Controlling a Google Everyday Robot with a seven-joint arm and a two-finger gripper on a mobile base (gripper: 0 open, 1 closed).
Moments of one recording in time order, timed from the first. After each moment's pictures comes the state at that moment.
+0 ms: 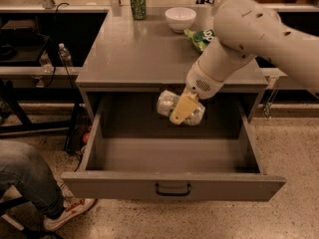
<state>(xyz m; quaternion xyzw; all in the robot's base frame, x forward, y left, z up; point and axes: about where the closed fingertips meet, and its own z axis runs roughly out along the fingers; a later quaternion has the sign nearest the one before) 0.556 -0.070 0.815 -0.54 0.81 0.14 0.17</state>
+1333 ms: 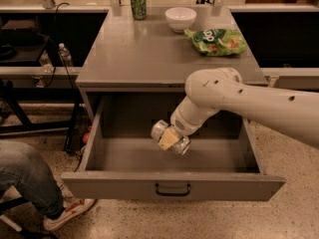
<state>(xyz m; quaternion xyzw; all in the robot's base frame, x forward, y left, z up) 0.559 -0.047 0.680 -0.41 0.89 0.10 0.16</state>
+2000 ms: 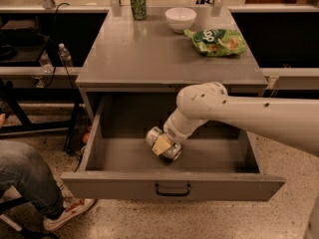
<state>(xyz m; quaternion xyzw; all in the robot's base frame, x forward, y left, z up) 0.573 -0.023 0.630 -0.40 0.89 0.12 0.16</state>
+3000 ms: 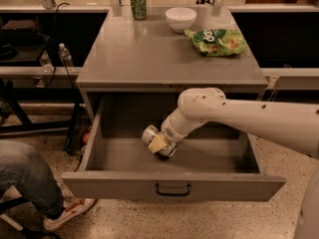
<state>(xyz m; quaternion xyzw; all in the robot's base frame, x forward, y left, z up) 0.588 -0.006 0.615 -0.40 0.88 0.16 0.19</state>
